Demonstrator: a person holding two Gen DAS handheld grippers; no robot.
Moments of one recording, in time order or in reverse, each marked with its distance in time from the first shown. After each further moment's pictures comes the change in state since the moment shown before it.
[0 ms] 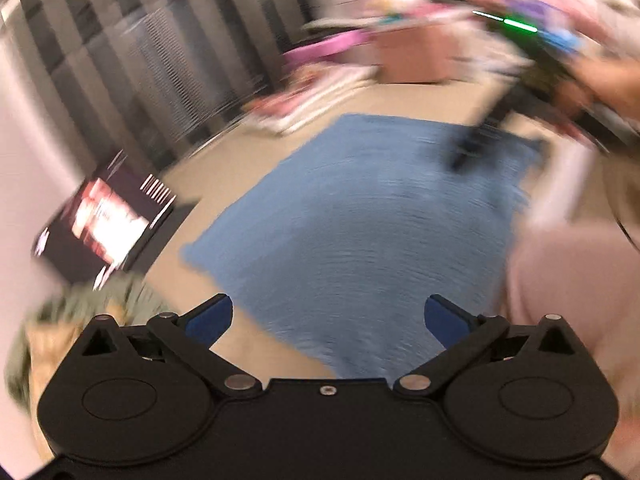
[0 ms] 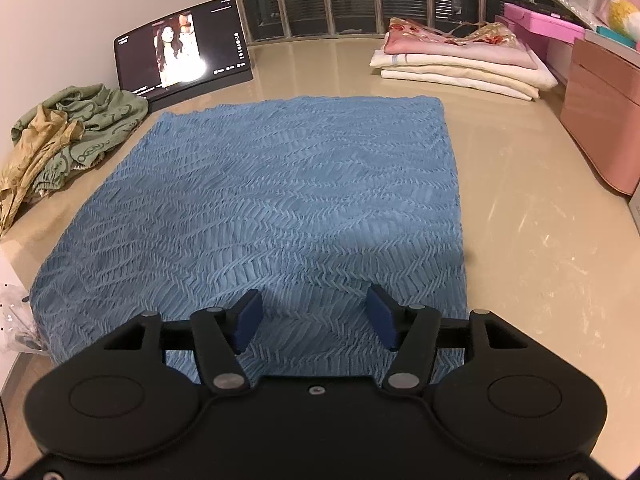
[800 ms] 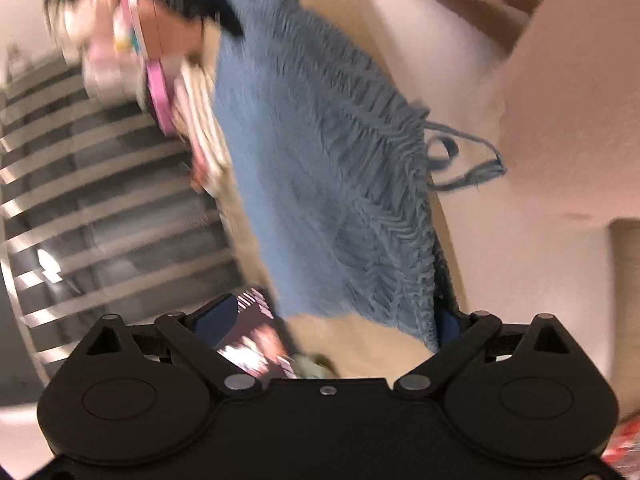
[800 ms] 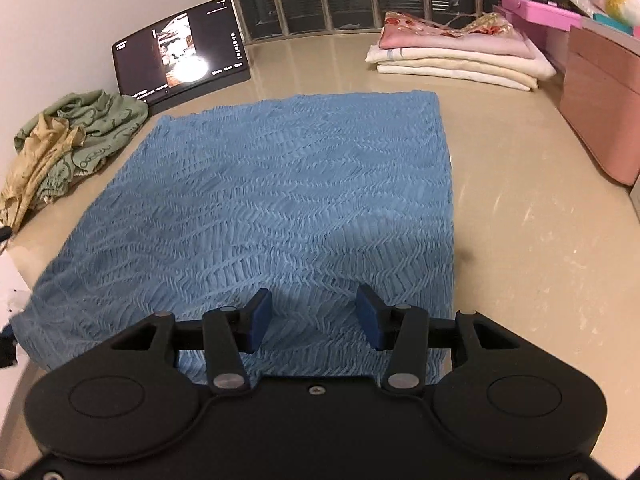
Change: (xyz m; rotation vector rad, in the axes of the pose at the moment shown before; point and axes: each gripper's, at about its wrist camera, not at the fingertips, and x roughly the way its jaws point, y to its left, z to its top) left arm 0.050 -0.120 -0.100 1.313 0.121 0.409; right arm 0.003 -0.010 0.000 0.010 0.010 0.014
